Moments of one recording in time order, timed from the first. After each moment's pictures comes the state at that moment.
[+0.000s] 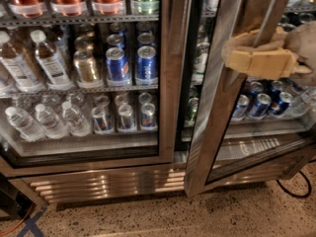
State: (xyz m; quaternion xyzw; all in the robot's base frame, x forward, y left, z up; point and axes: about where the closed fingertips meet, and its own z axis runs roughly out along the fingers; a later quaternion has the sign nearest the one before) arm 0.437 -0.122 1.045 -0.46 0.56 0.41 0.56
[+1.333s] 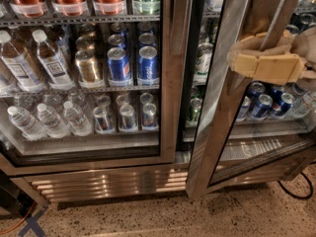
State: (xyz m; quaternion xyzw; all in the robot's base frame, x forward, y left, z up) arm 0.427 -0.128 1.046 -0.46 0.56 0.41 0.56
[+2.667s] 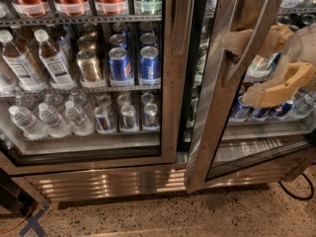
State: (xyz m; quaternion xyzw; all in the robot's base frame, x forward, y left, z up) arm 0.427 -0.128 1.046 -0.46 0.56 0.41 0.56
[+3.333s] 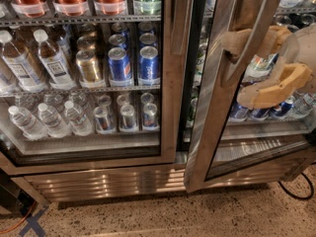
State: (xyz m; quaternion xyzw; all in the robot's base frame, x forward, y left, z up) arm 0.424 -0.116 1.046 -0.46 0.56 0.41 0.56
